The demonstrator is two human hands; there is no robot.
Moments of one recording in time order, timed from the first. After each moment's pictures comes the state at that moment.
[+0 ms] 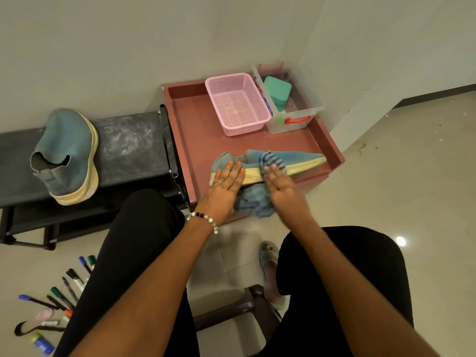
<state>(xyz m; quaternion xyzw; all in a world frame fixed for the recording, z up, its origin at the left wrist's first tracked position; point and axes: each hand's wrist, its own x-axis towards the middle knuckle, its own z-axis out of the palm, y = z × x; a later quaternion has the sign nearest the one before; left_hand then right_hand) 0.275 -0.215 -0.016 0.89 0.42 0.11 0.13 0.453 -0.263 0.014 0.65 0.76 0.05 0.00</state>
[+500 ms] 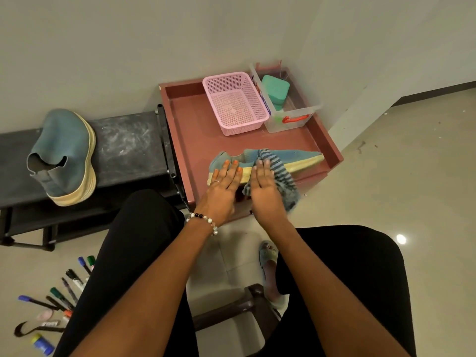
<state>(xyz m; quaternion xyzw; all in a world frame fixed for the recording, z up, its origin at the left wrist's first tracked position) 0.279 -0.219 -0.015 0.89 0.42 0.14 0.12 0.416 -0.246 0.005 0.70 0.71 -0.02 0.03</state>
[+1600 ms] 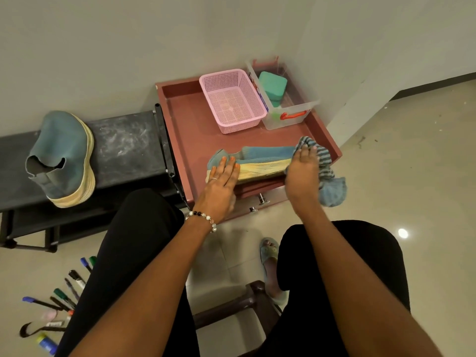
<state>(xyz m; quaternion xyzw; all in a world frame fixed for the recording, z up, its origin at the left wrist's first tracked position) 0.278 -0.215 -0.022 0.89 0.41 0.17 0.11 0.478 -0.232 0.035 0.81 0.58 0.03 0.10</state>
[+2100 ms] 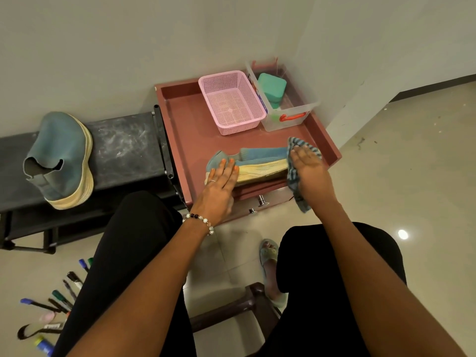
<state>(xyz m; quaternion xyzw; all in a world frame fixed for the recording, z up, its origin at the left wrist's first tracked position) 0.274 -0.213 -0.024 0.89 0.40 0.18 0.15 0.515 -0.241 0.042 0.73 0.68 -0.01 0.07</state>
